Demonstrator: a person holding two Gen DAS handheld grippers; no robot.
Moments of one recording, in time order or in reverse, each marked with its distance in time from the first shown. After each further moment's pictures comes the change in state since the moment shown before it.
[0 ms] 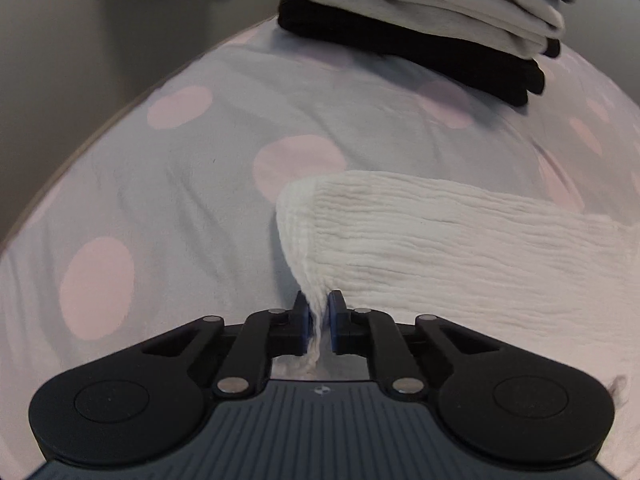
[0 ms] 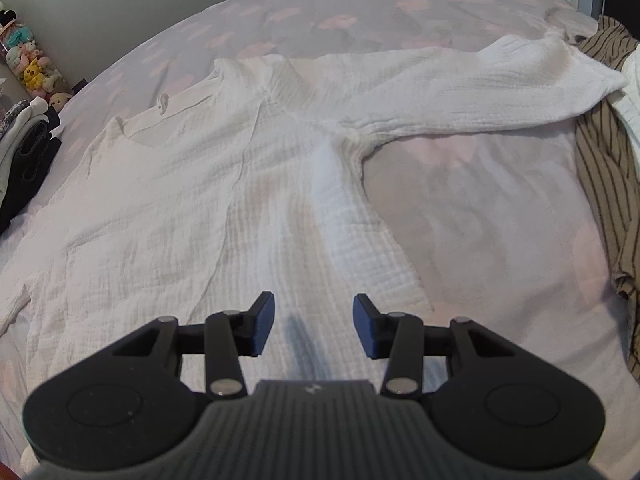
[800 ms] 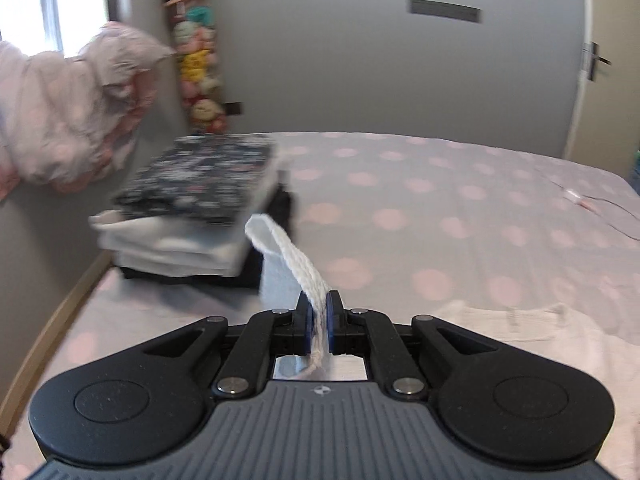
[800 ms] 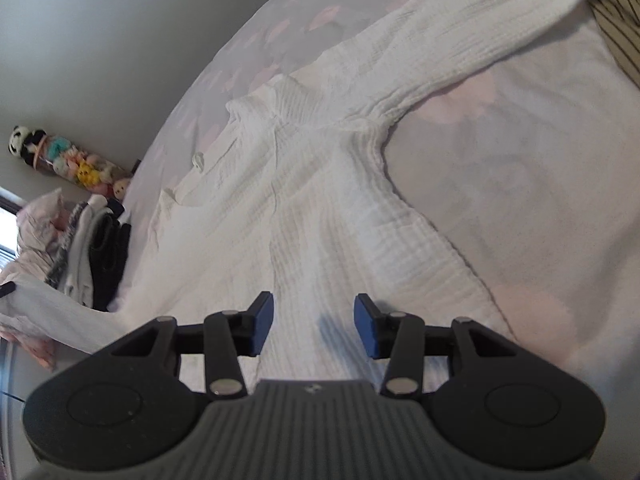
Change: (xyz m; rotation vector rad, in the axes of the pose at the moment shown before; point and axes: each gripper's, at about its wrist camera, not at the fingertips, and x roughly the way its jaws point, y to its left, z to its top) left arm -0.211 -0.269 0.042 0.288 -0.356 -0.166; right arm 0.025 -0.047 0.001 0.337 -0.017 0.348
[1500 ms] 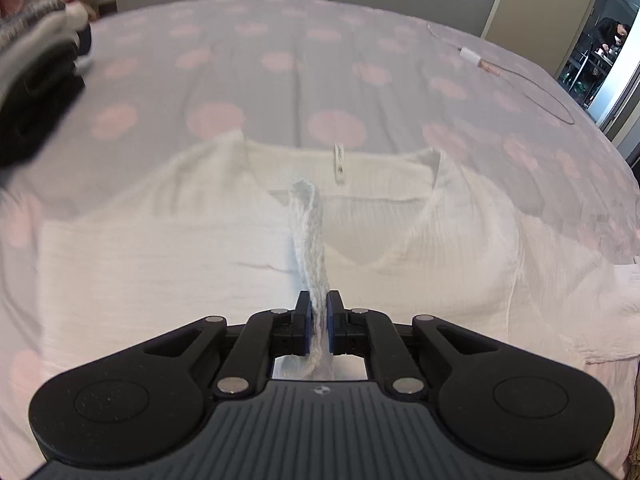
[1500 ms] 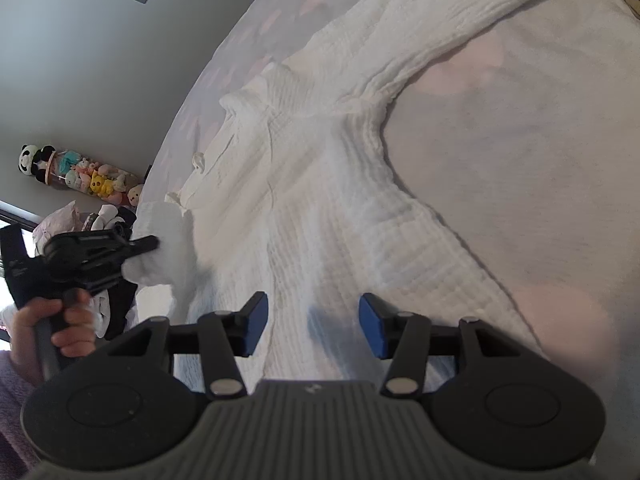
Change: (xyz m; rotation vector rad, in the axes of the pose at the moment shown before) left arm 0.118 -0.181 -0.123 0.047 0.306 -0.280; right arm 0.028 -0.014 0.006 0.066 0.035 0.069
